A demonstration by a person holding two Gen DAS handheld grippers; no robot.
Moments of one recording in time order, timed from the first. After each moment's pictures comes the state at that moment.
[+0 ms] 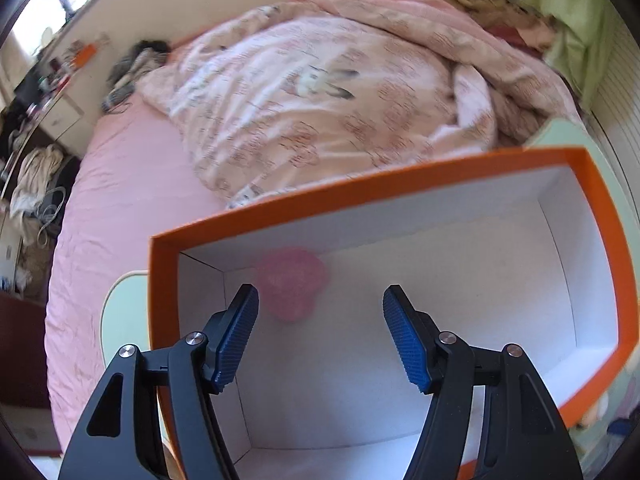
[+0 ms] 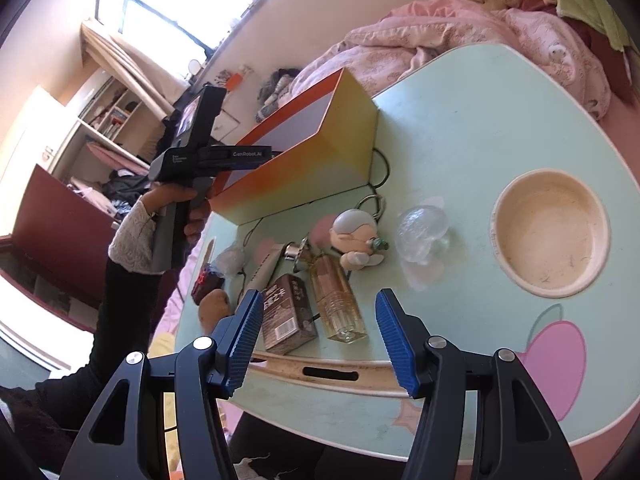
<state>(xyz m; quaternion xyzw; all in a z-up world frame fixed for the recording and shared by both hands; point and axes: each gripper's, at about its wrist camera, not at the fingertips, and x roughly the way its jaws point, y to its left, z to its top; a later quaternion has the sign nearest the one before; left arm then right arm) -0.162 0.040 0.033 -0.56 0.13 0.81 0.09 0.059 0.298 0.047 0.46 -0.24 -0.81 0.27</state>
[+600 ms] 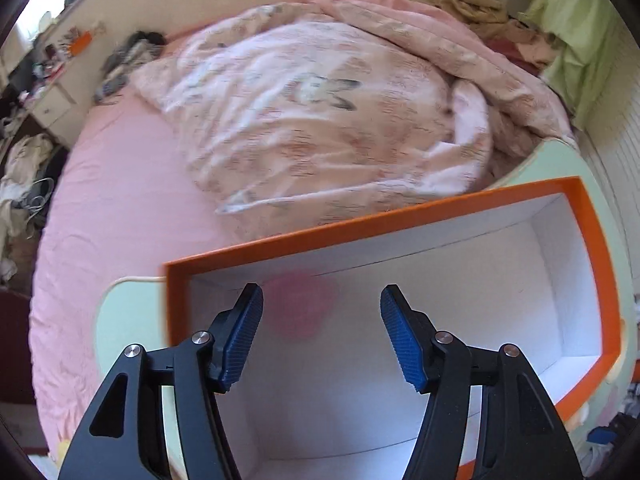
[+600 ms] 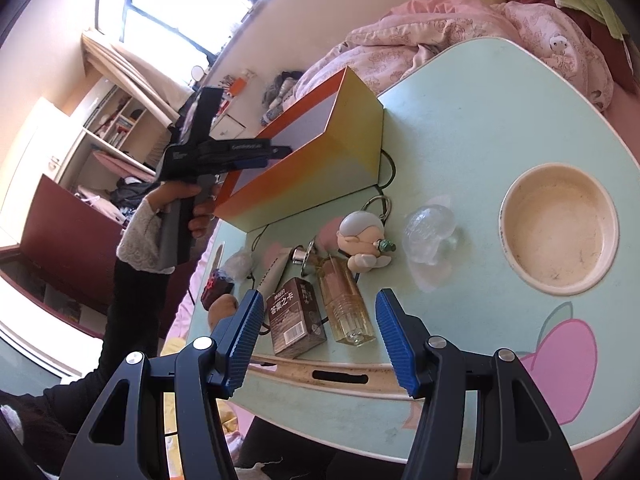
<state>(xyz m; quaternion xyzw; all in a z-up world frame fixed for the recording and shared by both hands) -0.177 0.036 0.038 -0.56 0.10 0.82 0.08 0.059 0.297 0.044 0.46 -0.26 -0.80 0.28</state>
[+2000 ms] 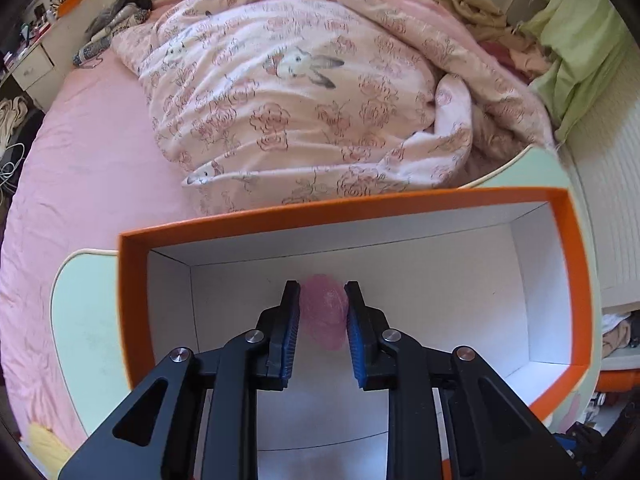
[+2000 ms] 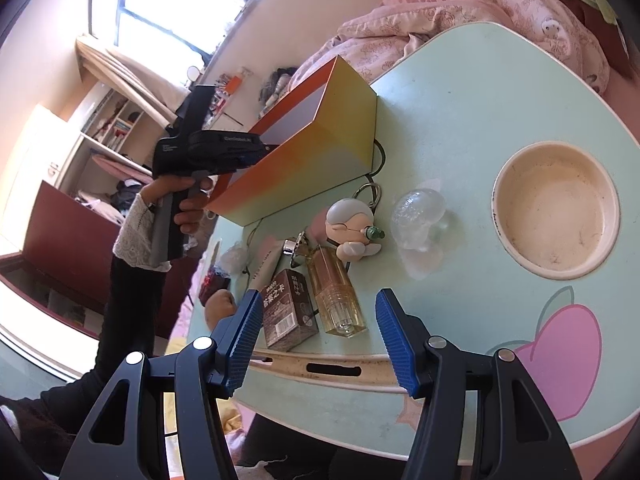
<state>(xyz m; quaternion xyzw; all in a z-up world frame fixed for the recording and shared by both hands) -0.175 0.027 0.034 -0.59 0.02 0.80 0.11 0.059 0.300 0.036 0.47 -0.27 -0.80 0.27</state>
